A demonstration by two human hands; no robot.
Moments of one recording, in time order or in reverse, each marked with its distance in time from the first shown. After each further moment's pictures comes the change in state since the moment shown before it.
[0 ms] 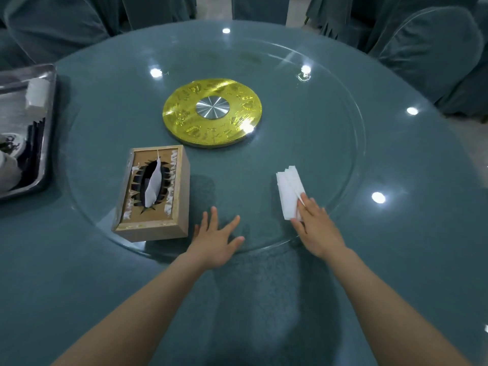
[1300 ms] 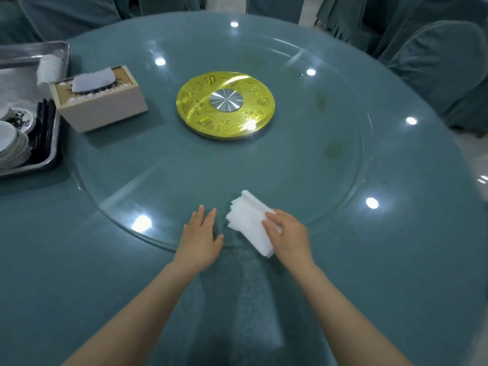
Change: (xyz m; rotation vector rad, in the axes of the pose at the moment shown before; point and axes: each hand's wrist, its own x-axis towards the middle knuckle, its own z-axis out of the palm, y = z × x) left_hand -0.033 -0.038 0.012 -0.268 0.327 -0.084; right_hand -0.035 -0.113 0.009 0.517 0.292 0.048
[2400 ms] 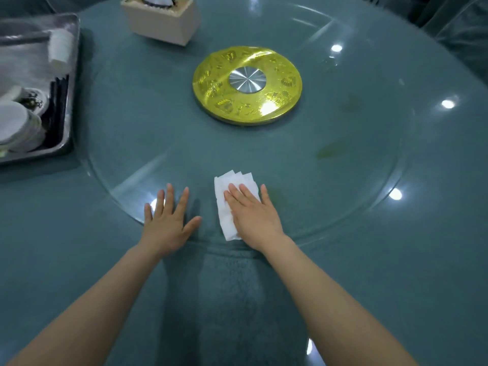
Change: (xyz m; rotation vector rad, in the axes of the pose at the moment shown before) left_hand 0.028 -0.100 -0.032 0.311 0.003 -0.120; right_hand 0.051 -0.040 0.094 -0.716 -0.428 -0.454
